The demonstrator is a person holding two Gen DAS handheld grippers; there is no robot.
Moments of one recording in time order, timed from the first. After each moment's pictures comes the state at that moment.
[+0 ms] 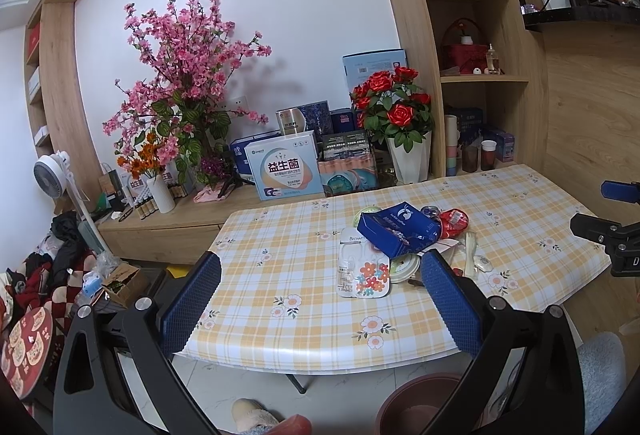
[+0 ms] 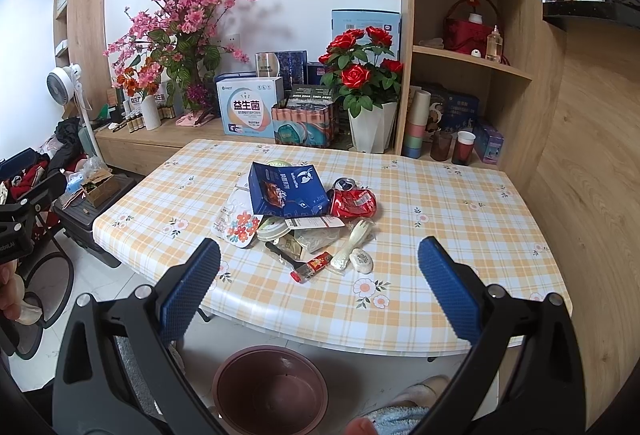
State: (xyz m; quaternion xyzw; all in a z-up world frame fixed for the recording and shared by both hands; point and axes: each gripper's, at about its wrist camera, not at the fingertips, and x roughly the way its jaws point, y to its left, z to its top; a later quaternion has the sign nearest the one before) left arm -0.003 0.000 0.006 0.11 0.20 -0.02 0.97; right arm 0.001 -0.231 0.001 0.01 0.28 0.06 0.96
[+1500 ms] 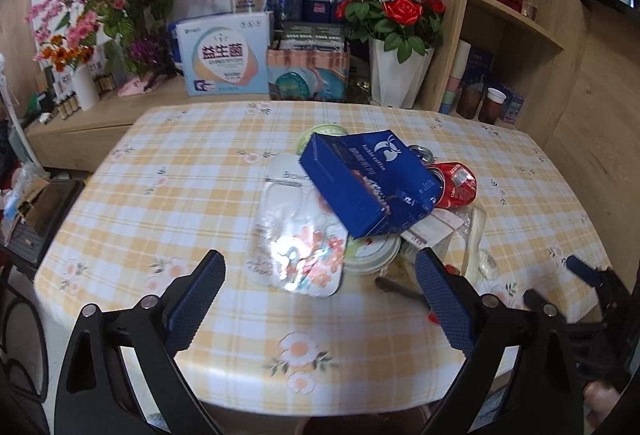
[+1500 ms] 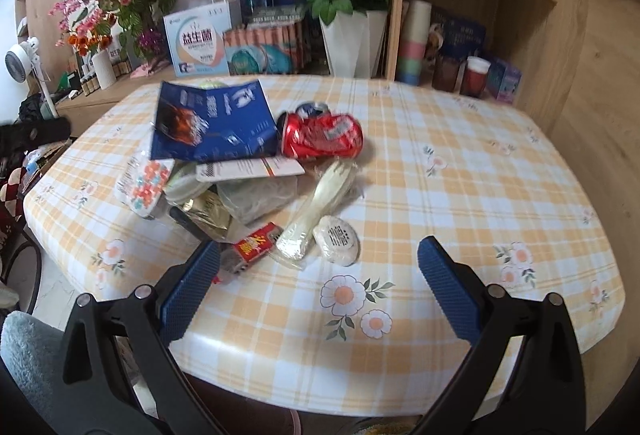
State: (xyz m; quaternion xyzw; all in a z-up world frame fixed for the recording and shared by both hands) left arm 0.218 -0.037 -0.130 0.01 0.38 -0.08 0.92; right arm 0.164 -0.260 -0.174 0.02 0.37 0.03 0.93
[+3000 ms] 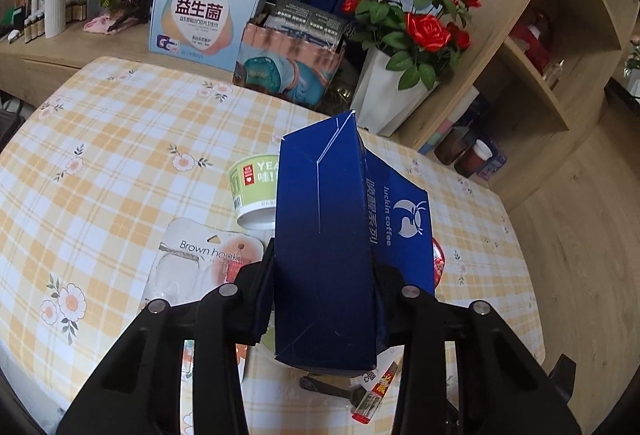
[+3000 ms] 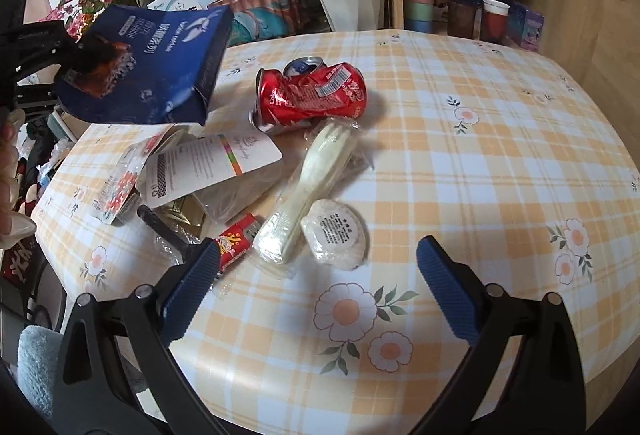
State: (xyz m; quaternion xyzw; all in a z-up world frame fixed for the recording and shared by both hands) left arm 0.327 -0.041 -0.137 -0.16 0.41 -0.13 0.89; right arm 0.209 -0.282 -0.217 0.08 0.42 0.06 0.90
